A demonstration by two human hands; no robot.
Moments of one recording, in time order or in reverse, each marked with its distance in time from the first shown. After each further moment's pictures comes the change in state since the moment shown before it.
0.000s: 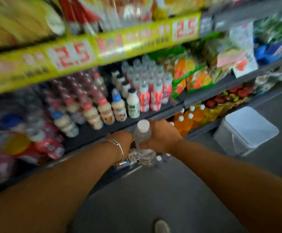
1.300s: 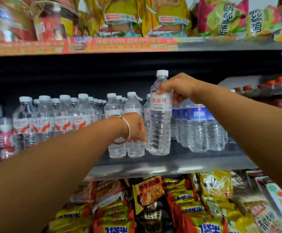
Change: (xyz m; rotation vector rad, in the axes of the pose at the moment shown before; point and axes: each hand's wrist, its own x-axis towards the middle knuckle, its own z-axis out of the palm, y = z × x) left_hand -0.372 -0.067 -0.580 -0.253 0.787 -0.183; right_hand -0.038 -0.469 -0.566 0.385 0.429 -0.660
